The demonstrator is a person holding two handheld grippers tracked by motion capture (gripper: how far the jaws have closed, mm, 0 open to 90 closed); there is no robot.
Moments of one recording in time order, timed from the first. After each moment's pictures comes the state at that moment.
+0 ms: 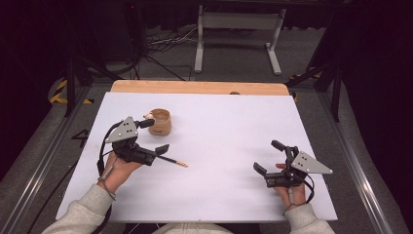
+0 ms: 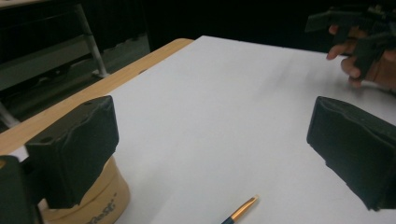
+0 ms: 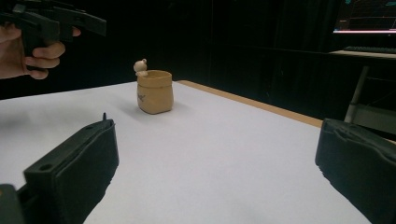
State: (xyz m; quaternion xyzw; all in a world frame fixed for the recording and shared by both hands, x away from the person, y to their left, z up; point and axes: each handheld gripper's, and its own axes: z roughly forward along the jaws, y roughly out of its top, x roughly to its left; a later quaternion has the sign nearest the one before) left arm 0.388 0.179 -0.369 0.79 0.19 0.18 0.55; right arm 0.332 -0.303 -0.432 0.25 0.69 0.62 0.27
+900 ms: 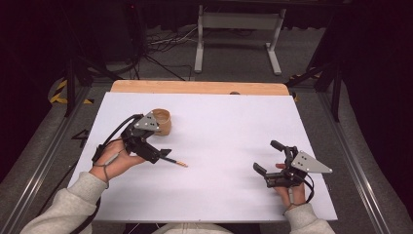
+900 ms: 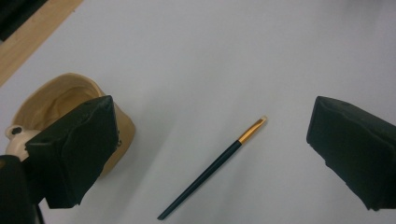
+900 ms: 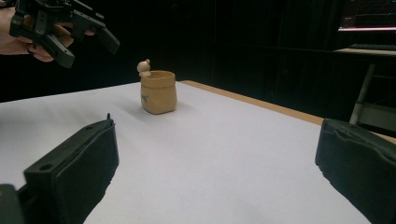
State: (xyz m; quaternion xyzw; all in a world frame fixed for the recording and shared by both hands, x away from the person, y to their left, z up) left arm 0.408 0.150 -0.351 0.91 0.19 0.12 0.34; right arm 0.333 -0.302 -0.433 0.25 0.69 0.63 0.27
